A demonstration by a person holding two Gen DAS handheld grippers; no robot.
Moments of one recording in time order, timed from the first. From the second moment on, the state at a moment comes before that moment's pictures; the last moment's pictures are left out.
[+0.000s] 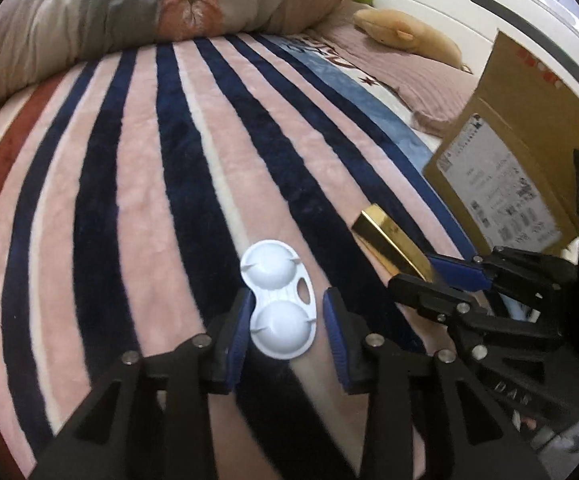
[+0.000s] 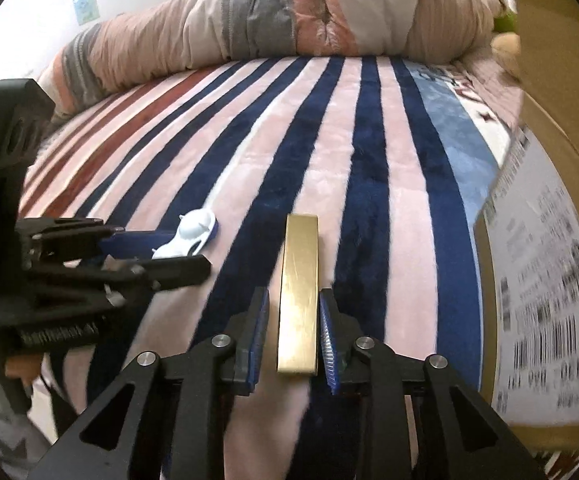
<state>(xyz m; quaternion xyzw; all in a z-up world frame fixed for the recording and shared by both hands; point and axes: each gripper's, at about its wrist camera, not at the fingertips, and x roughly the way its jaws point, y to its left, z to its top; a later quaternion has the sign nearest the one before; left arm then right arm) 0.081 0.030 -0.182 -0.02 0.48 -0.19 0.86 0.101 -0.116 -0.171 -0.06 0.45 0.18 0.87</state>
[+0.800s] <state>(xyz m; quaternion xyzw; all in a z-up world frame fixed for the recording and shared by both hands) 0.020 -0.020 0.005 0.02 0.30 -0.27 0.92 0.033 -0.203 -0.003 -0.03 0.24 0.14 0.96</state>
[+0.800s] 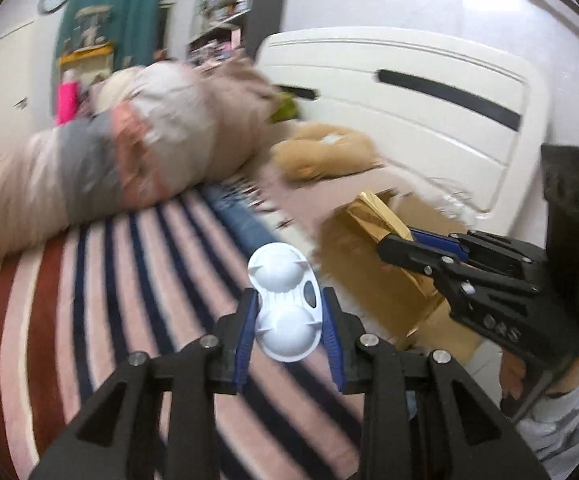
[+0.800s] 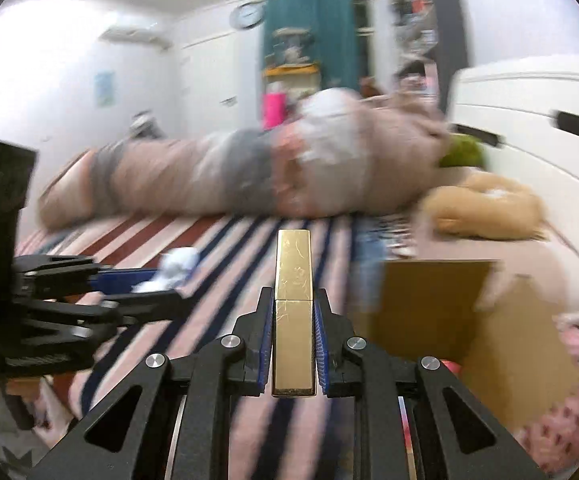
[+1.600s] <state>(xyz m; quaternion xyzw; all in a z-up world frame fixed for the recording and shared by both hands) 0.121 -0.189 -0.024 0.15 0.40 -0.32 0.85 0.067 -0.325 -0.070 -0.01 0.35 0.05 0.93</state>
